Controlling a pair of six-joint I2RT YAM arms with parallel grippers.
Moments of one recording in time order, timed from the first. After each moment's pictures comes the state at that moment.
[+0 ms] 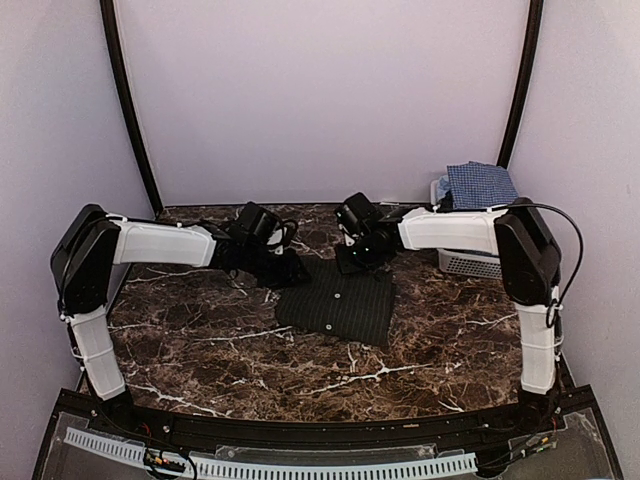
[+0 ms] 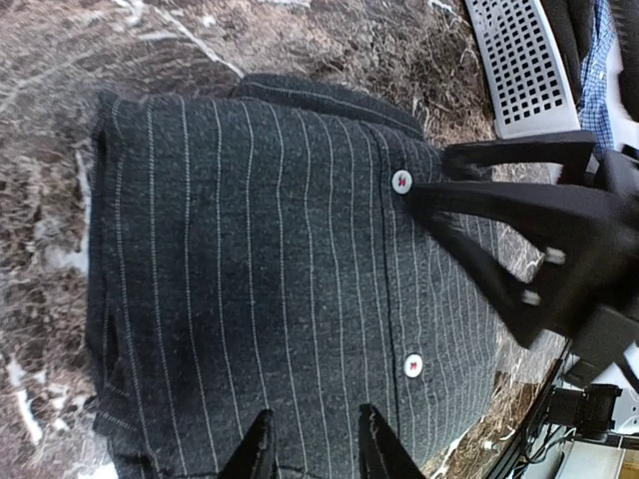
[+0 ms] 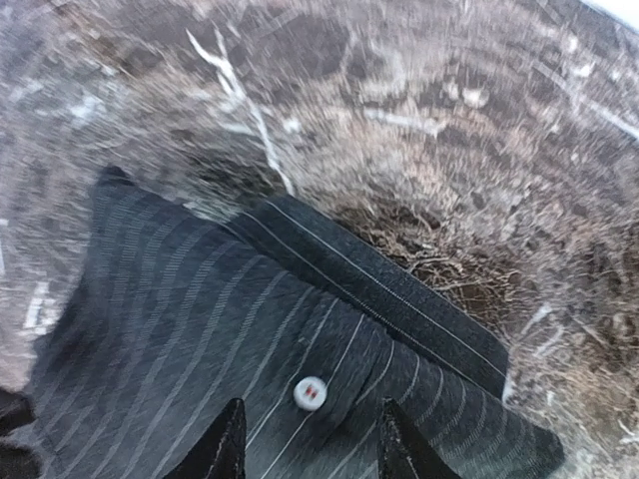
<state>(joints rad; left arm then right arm) -0.67 1.86 1.24 -0.21 0.30 -0.67 0.78 2.06 1.60 -0.50 0.18 0.38</state>
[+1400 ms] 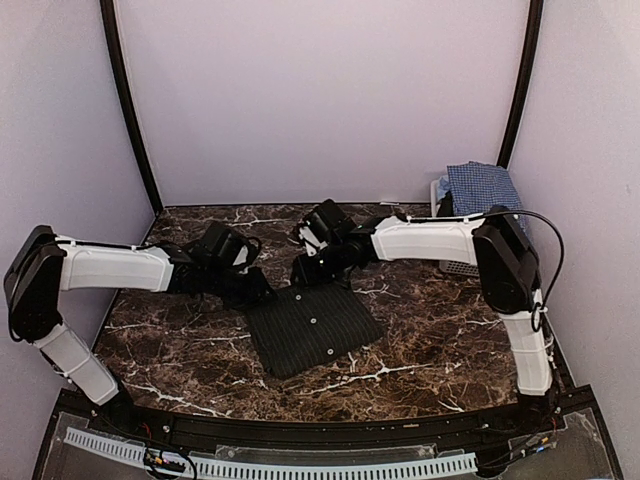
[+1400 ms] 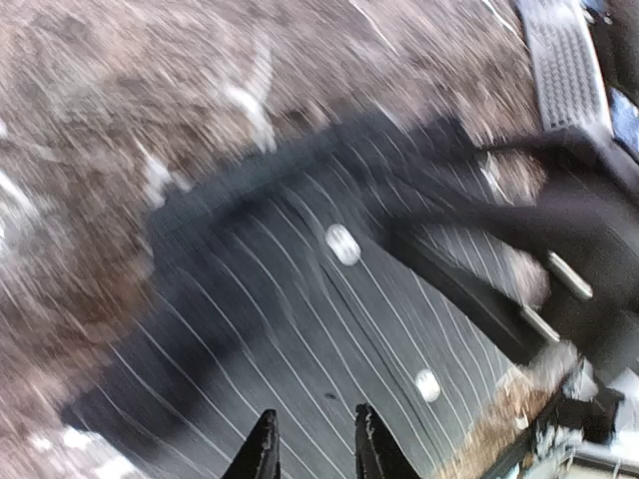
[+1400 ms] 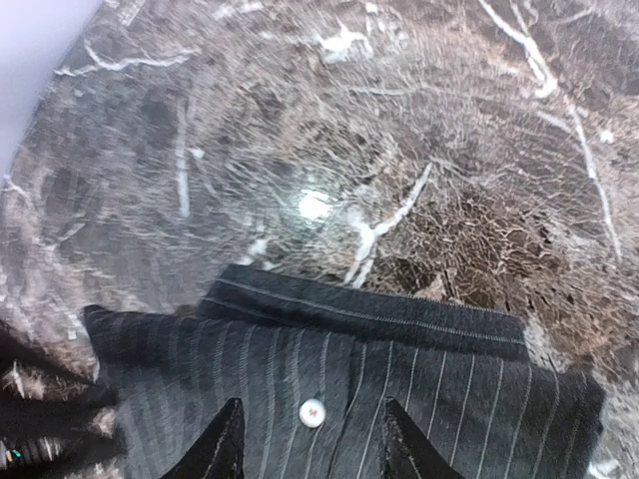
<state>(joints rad) -0.69 1.55 0.90 -0.22 0.18 -0.81 0.89 2.21 1.75 -0.44 -0.12 0.41</state>
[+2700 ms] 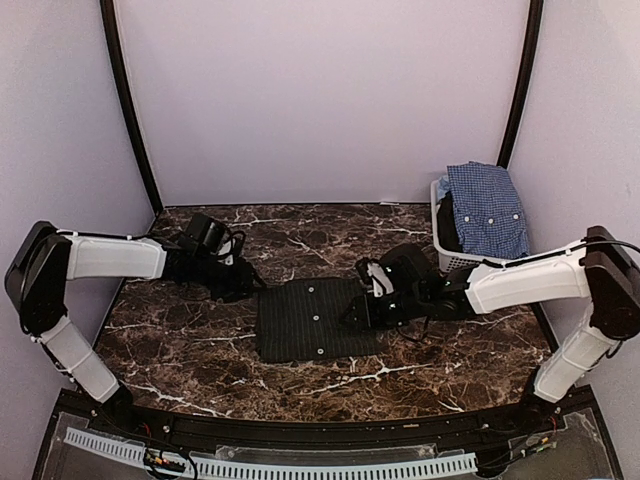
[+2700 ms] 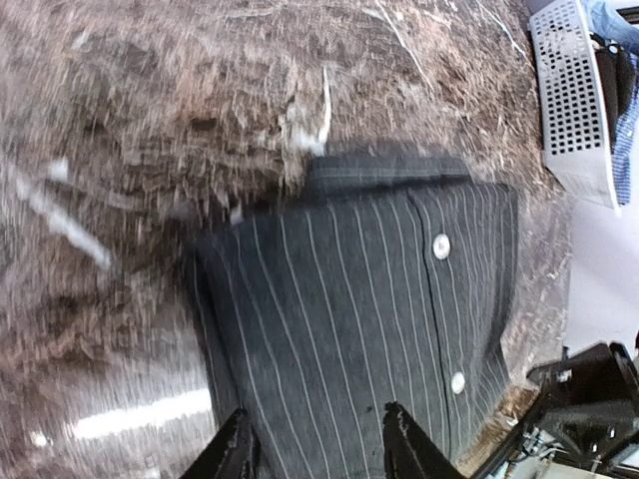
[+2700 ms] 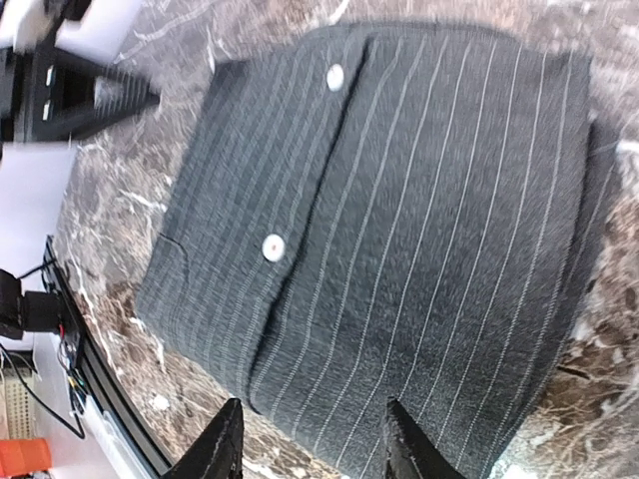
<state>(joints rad) -0.51 1.62 0.93 -0.23 0.33 -0.70 0.93 1.58 0.85 -0.04 -0.19 0.67</state>
